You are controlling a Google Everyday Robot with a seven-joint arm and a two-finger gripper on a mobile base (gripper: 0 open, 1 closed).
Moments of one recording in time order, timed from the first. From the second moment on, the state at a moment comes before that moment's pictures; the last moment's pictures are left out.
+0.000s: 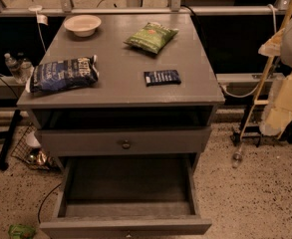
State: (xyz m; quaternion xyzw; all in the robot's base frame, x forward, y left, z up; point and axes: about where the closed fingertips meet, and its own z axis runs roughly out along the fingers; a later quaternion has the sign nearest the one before) arm 0.438 -0.216 0.977 -0.60 0.78 -0.04 0.16
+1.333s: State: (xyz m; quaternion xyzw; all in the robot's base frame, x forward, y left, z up) arm 0.581 -0.168 0.952 -0.66 0.73 0.01 0.17
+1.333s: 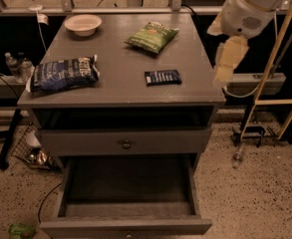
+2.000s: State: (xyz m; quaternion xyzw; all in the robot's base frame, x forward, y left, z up) arm 0.660 -0.131 0.893 -0.65 0.74 0.02 0.16
